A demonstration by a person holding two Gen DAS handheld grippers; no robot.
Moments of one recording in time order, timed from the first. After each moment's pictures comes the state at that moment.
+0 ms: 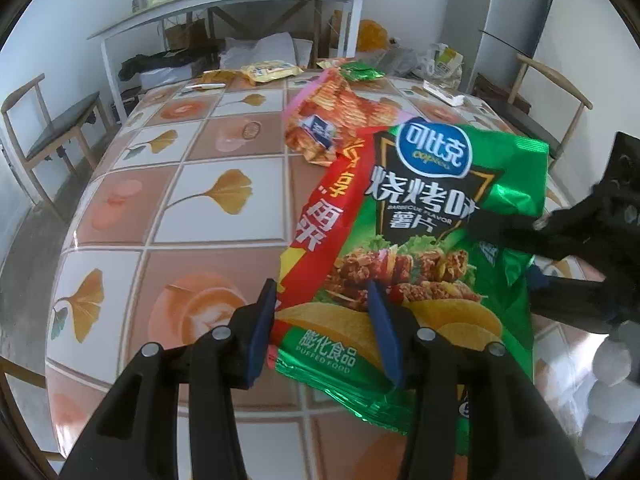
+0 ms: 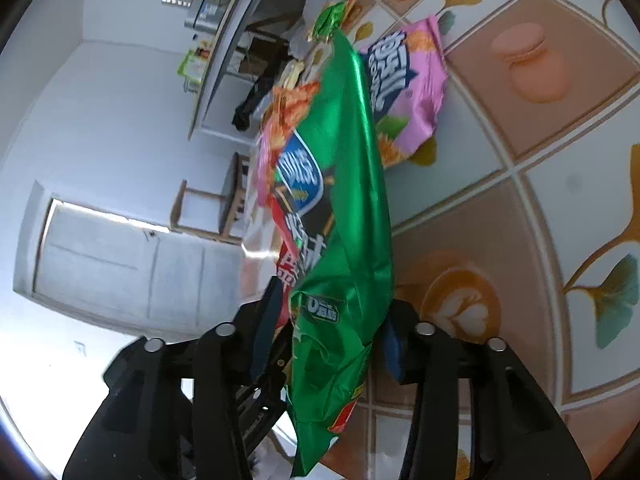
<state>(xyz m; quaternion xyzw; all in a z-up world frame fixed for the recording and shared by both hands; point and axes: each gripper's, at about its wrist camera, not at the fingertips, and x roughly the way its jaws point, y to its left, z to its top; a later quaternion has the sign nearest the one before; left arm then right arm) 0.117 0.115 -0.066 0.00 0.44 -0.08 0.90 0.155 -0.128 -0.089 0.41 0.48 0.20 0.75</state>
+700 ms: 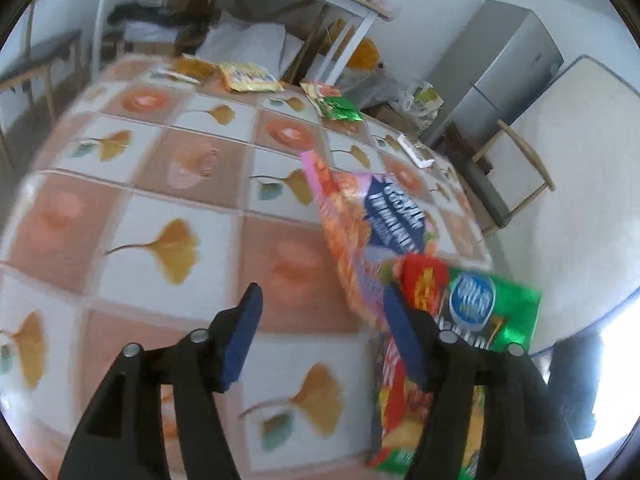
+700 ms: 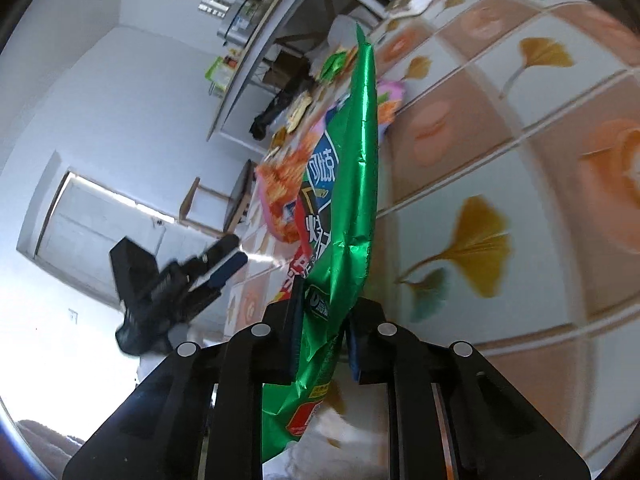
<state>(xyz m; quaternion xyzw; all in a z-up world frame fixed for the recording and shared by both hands) 0.188 0.128 -0.035 -0.19 0.45 -0.17 0.86 0.109 -0.227 -0.077 0.39 0.44 0.23 0.78</state>
